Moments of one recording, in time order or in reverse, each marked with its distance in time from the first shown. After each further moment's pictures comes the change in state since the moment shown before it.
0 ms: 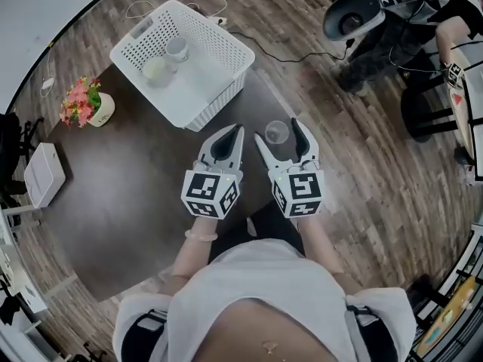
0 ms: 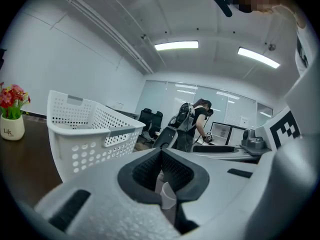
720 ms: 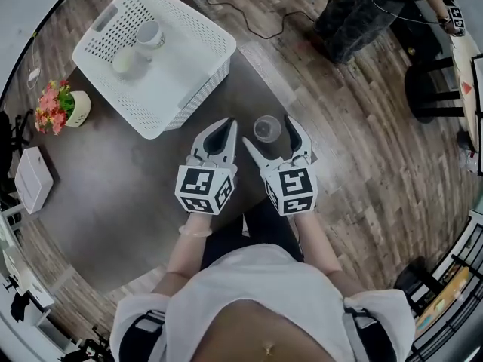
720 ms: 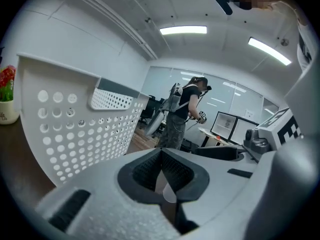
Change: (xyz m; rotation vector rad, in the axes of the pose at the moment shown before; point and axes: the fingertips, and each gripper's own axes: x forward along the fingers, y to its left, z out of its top) left arm 0.050 0.015 -0.060 -0.039 0.148 0.032; right arm 0.033 -0.025 -0.073 0.027 0.194 0.067
